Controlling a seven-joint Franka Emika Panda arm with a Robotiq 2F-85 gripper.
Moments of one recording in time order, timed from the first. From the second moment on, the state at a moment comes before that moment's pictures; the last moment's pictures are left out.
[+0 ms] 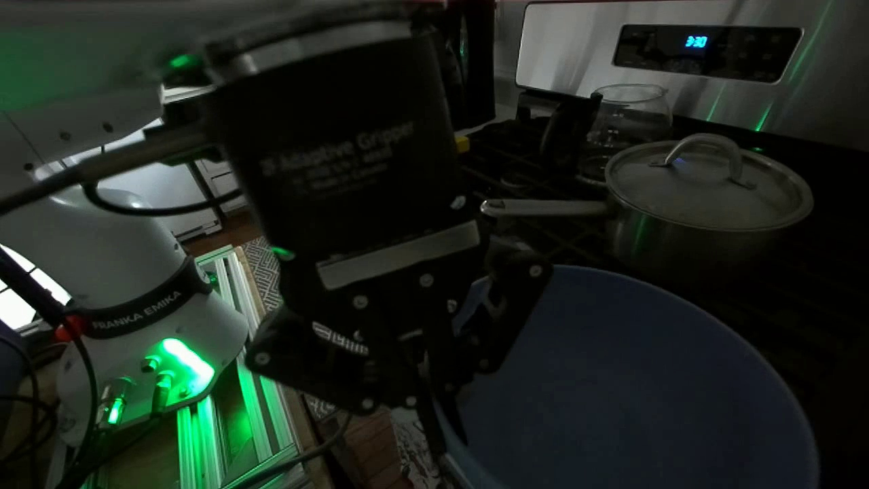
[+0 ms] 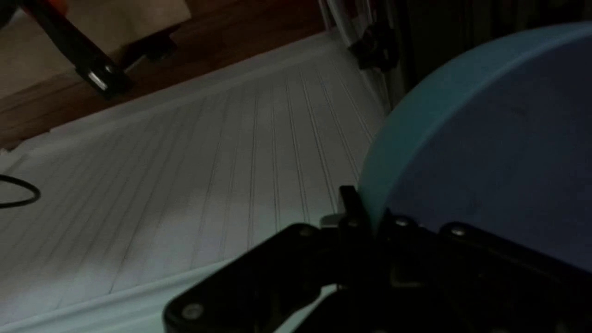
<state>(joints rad) -1.20 -0.40 0.12 -2.76 -0.19 2.60 0.99</state>
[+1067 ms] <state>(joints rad) -0.98 -0.26 -0.06 -2.73 -0.10 2.68 1.03</state>
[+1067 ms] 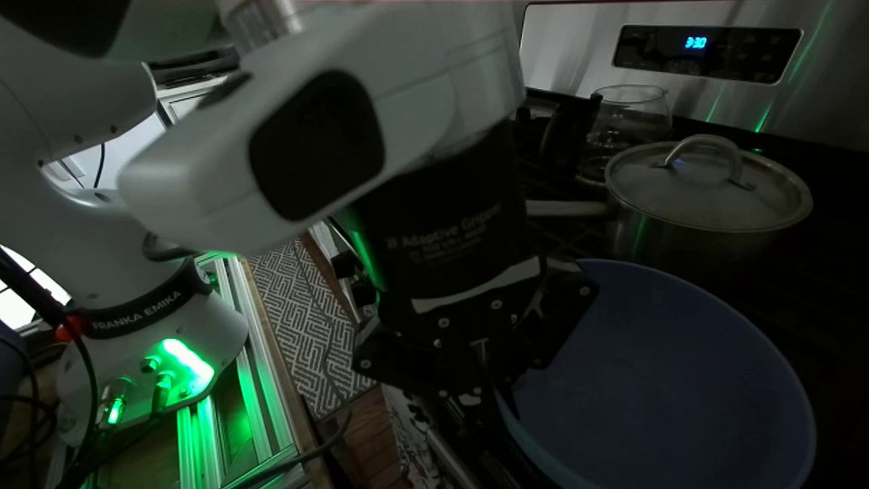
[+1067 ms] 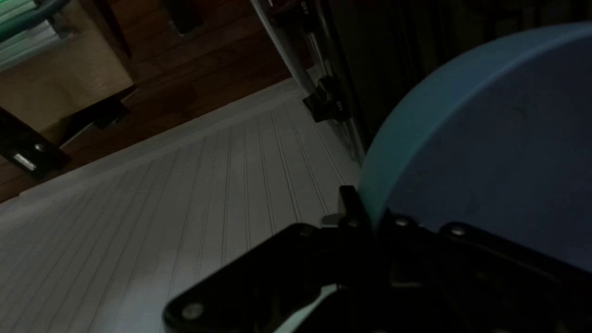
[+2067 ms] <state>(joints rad) -0.80 0.09 -0.12 -2.62 -0.05 3.02 1.16</state>
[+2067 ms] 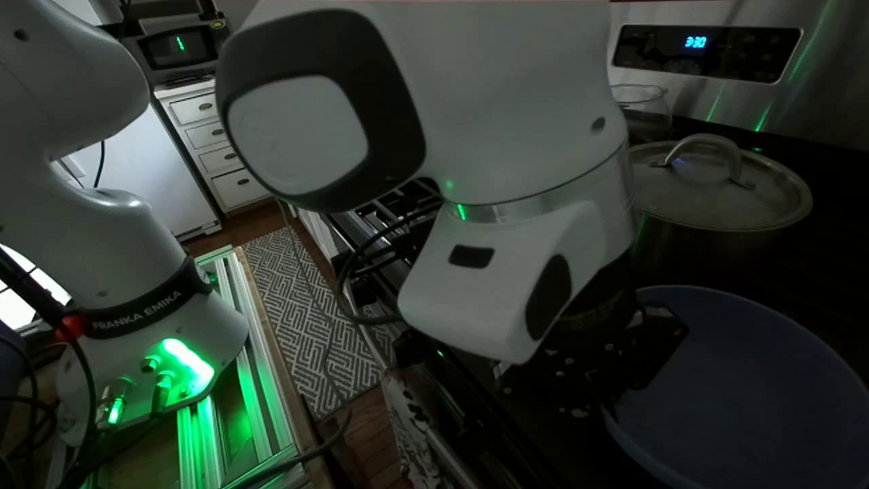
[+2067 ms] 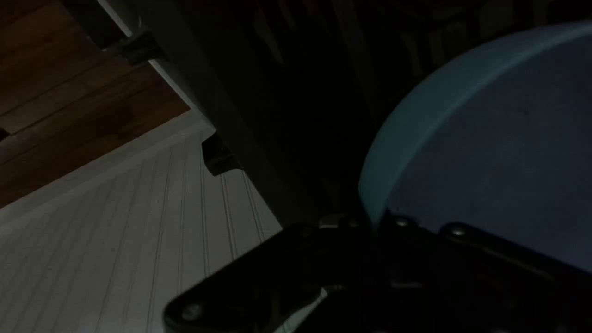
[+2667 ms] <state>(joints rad) -0.76 0.09 -0.12 -2.60 -0.07 3.00 1.18</state>
